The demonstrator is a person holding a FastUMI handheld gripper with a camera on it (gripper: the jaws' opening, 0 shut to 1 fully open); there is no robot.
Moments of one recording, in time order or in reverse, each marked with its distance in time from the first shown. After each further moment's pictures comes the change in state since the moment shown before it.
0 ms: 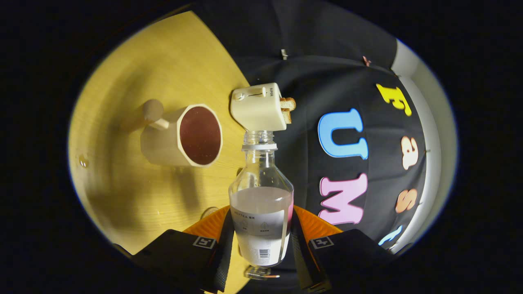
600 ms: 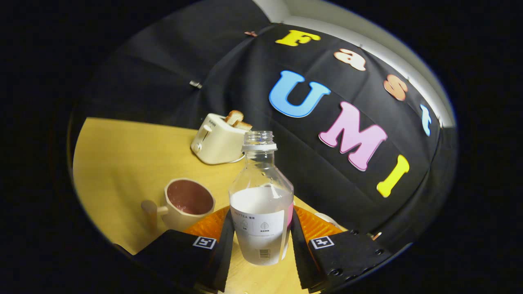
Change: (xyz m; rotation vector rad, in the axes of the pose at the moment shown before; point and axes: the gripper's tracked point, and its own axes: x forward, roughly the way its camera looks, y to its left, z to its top) arm -0.019 -0.015 0.010 0.892 -0.098 -0.072
